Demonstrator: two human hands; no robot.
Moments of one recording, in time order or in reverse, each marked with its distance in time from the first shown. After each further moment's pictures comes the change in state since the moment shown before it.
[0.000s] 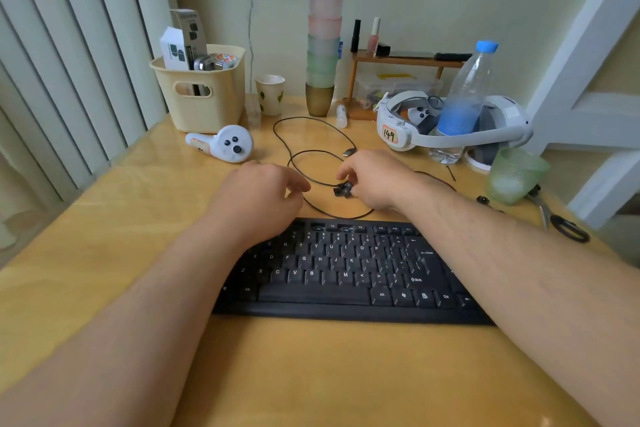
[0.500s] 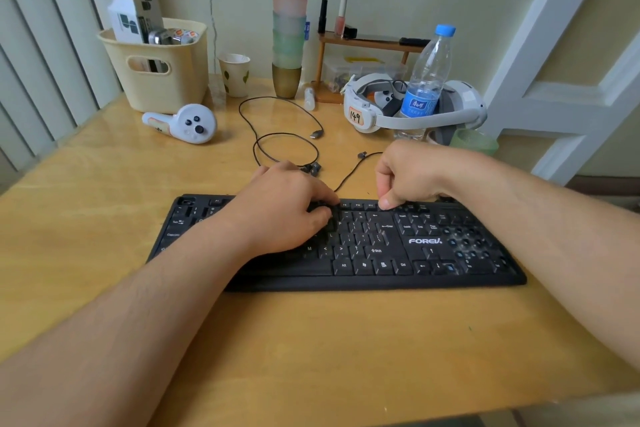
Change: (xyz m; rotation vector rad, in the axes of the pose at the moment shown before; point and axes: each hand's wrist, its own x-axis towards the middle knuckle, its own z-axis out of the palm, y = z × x) left_hand -0.015 0.051 0.026 0.023 -0.170 0.315; right_hand -0.088 0.042 -0.059 -0.019 -0.289 0.189
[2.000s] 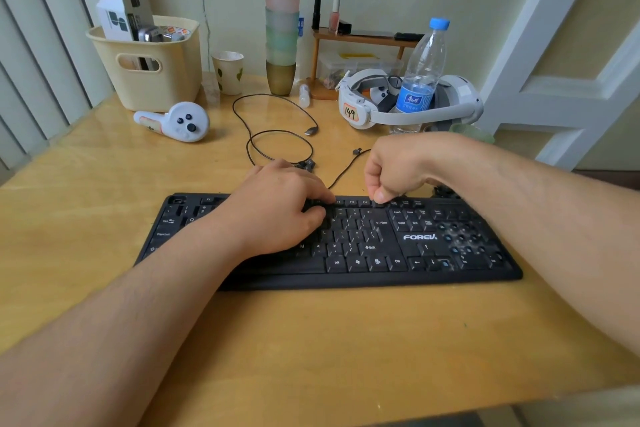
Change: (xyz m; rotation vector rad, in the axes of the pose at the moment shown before) left_hand -0.001 0.005 0.003 -0.013 -0.010 -0.005; right_hand 0.006 -0.008 -0.004 -0.054 -0.094 -0.019
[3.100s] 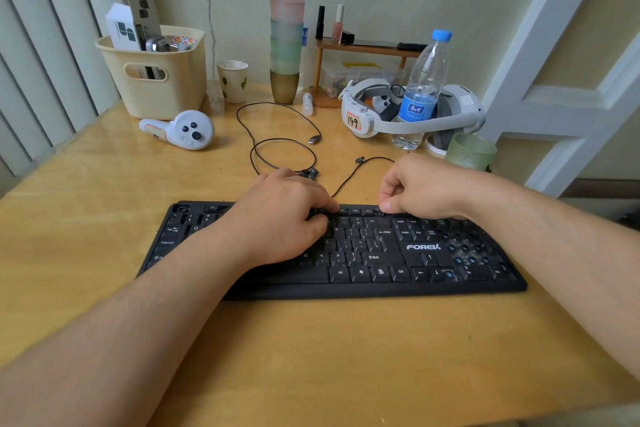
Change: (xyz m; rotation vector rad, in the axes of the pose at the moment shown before) left_hand 0.000 -0.002 0.002 -0.018 0.020 0.023; right_hand -0.011 0.029 0.028 0.195 0.241 -0.060
